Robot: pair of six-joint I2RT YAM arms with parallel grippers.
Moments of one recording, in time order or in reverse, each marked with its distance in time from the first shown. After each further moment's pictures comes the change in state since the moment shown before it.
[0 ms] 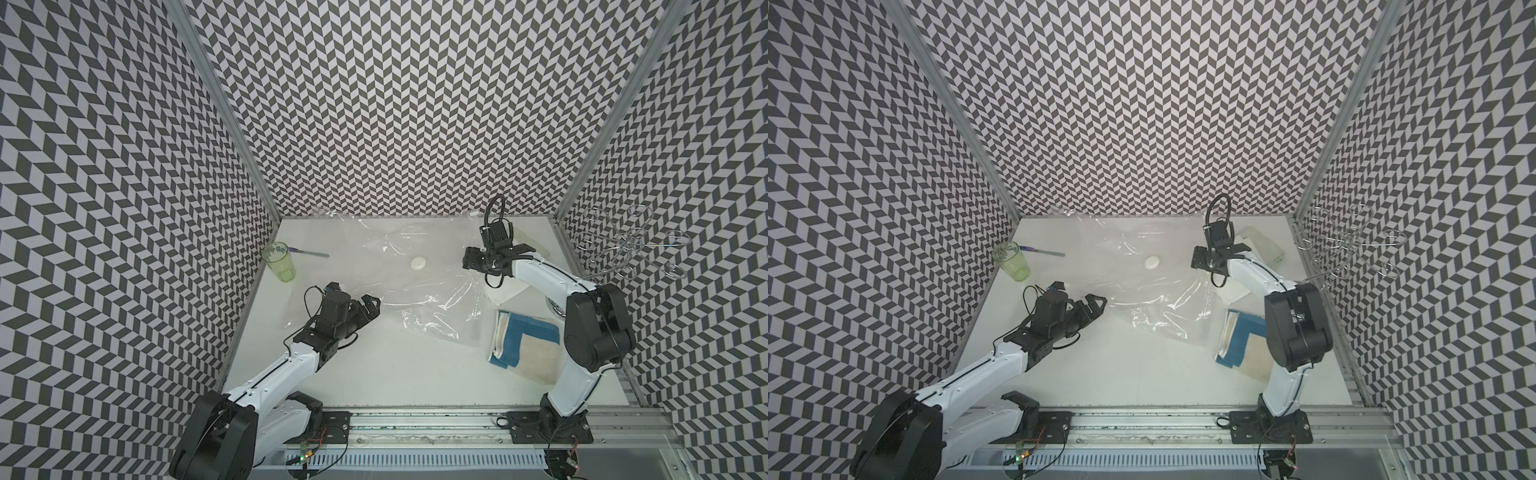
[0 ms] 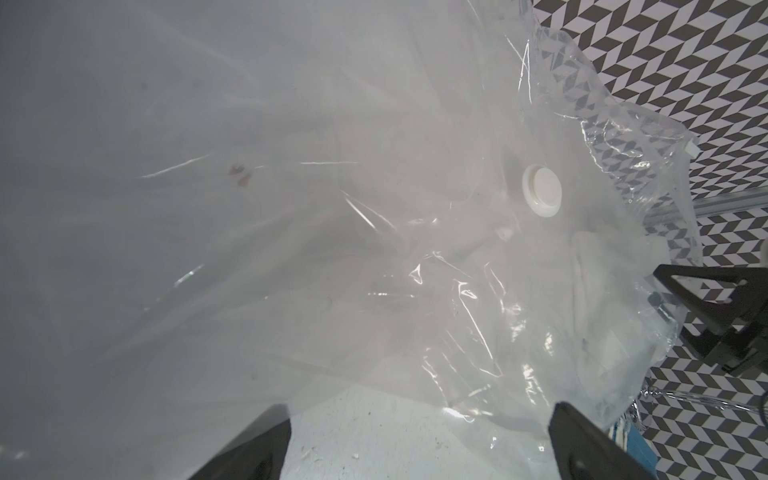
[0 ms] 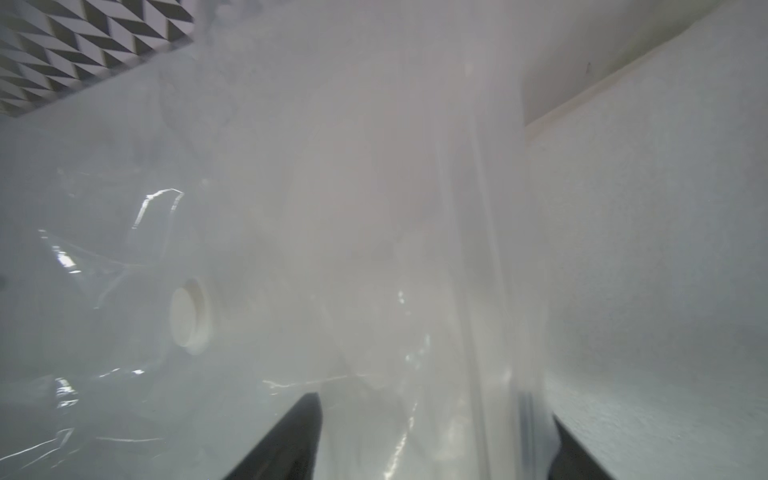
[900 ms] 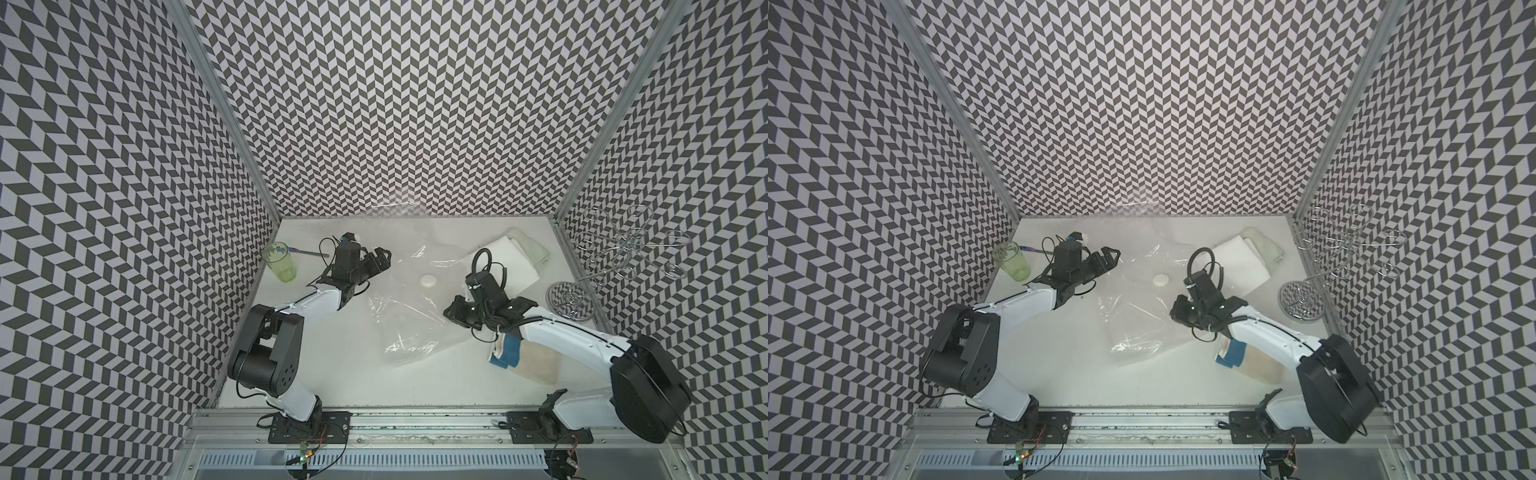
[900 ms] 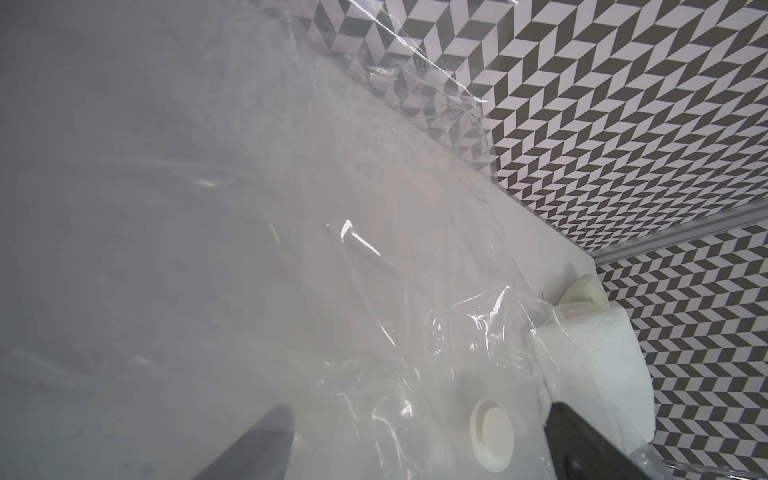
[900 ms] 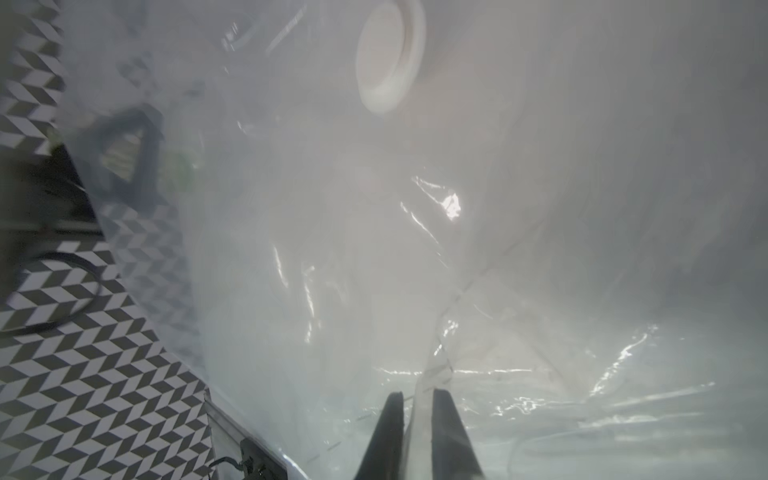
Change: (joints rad) left arm 0.097 0.504 0.506 0.122 0.080 0.205; right arm 0.370 -0.394 -0.499 0.176 -0.246 0.474
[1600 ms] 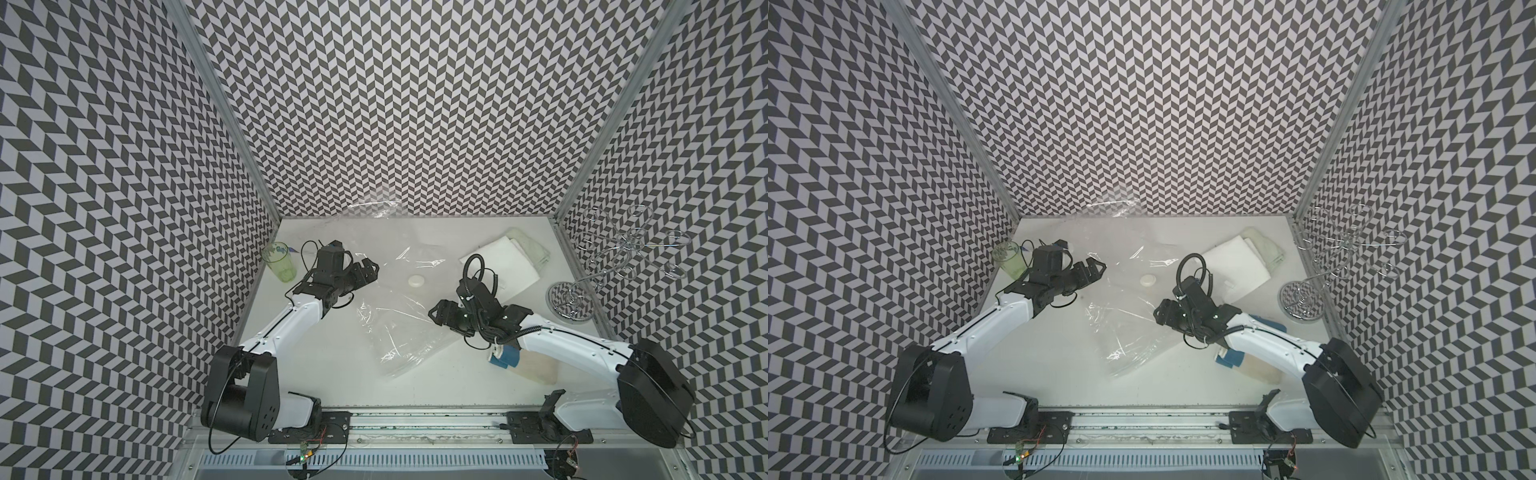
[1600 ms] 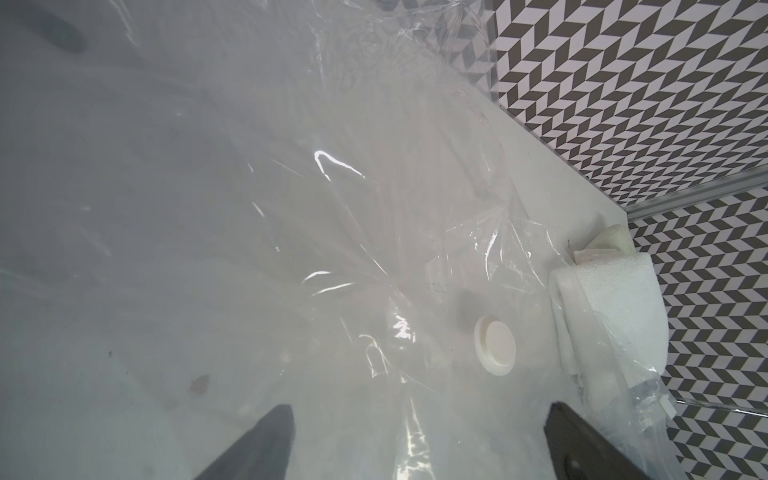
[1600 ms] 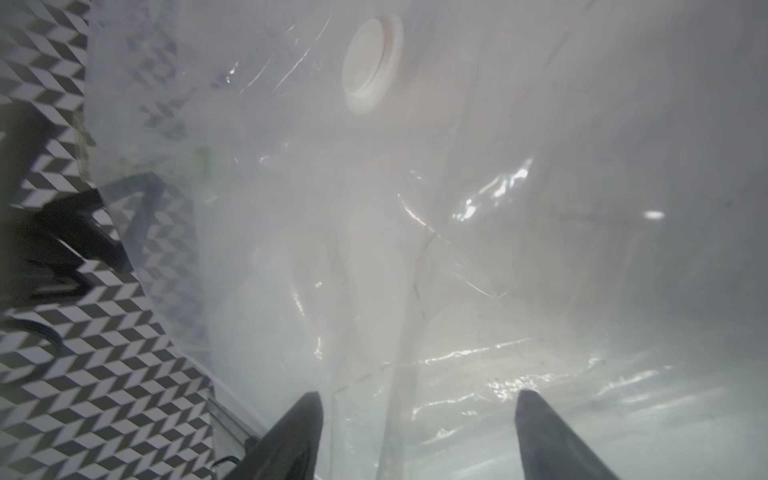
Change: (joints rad) left arm 0.057 -0.267 -0.058 -0.371 0.059 0.077; right arm 0.081 -0.067 0.009 -0.041 0.121 -0.032
